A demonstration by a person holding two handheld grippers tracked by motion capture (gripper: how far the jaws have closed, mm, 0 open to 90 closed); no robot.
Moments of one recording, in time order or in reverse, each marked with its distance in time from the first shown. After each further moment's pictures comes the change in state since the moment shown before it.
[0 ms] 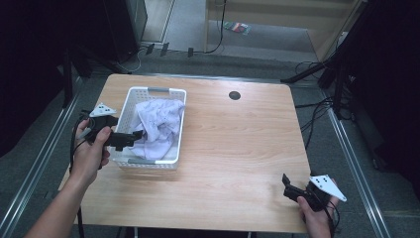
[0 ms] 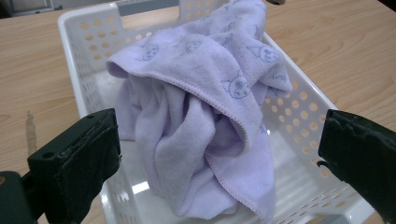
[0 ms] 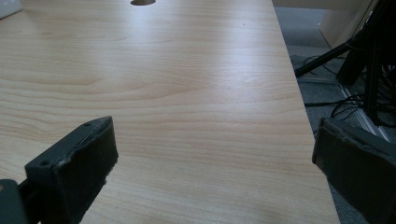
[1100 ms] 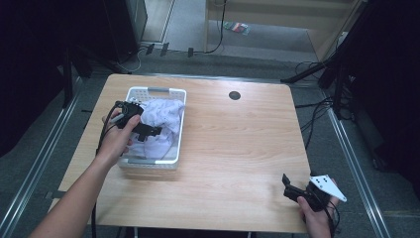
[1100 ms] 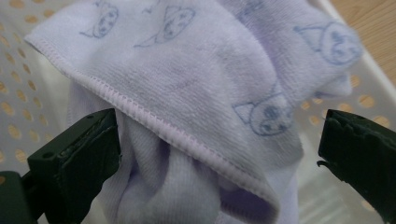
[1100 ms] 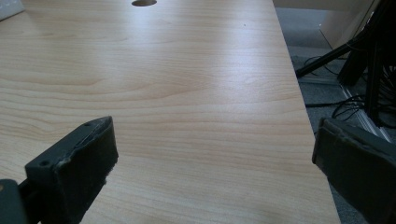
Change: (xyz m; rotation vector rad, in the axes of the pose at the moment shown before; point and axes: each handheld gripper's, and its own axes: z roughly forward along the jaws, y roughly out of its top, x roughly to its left) left arm -0.001 0.024 0.087 0.273 0.006 -0.010; right arm 0.000 0.000 0.000 -0.004 0.005 -0.004
